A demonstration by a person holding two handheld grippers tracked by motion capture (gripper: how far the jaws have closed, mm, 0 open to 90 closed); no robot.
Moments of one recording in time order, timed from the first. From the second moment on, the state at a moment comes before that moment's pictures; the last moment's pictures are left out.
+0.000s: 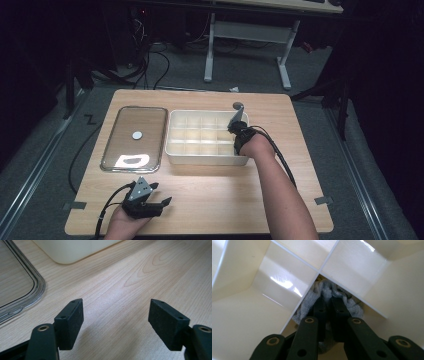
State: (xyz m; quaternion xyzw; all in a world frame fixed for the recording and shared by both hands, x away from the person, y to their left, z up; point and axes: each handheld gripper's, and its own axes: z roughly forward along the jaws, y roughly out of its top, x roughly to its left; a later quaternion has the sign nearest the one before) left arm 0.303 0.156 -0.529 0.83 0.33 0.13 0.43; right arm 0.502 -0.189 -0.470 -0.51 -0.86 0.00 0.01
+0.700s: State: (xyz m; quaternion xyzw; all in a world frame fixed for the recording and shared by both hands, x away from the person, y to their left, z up) left arm 0.303 0.158 -0.527 0.83 0.33 0.14 0.44; right arm 0.485 -0.202 -0.443 -0.51 -0.86 -0.06 -0.04
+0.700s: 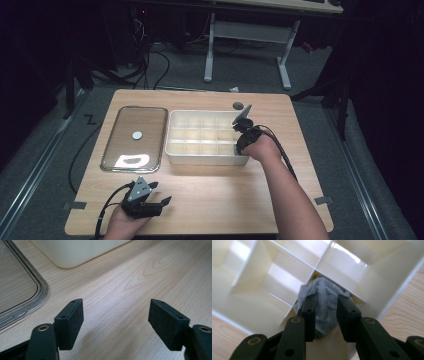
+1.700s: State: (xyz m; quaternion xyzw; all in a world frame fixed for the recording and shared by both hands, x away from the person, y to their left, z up) left arm 0.306 0.159 -0.529 0.82 0.33 0.16 0.44; right arm 0.398 -0.219 -0.416 -0.47 -0.82 -0.29 -0.16
